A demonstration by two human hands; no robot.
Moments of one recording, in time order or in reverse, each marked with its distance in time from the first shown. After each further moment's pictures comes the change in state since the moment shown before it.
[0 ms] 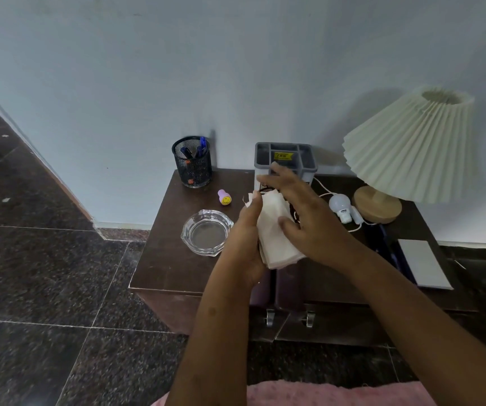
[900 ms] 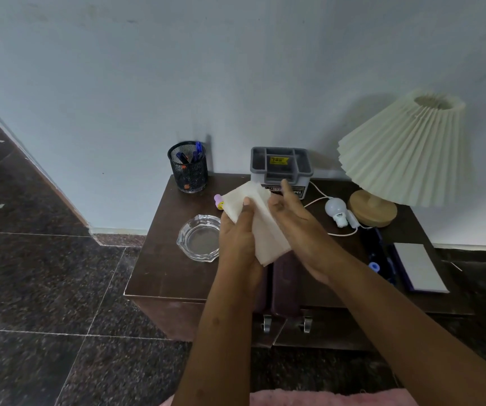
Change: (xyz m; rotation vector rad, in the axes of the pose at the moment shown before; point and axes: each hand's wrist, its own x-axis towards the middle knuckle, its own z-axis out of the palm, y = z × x) left_hand 0.005 -0.003 0.006 0.036 0.292 0.320; right_hand 0.001 -0.023 0.009 0.678 0.033 0.568
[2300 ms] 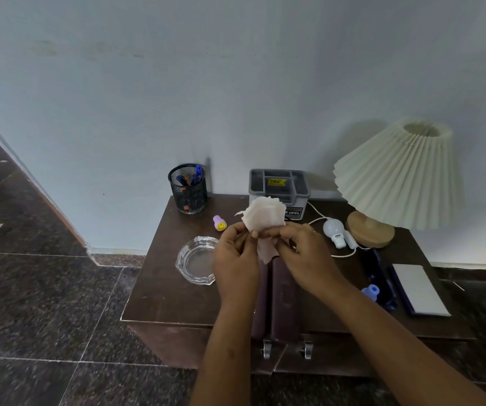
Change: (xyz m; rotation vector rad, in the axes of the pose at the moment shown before) left_hand 0.001 -0.006 -0.008 0.454 0.080 0.393; right_hand 0.014 0.023 -0.016 -0.548 0.161 -0.371
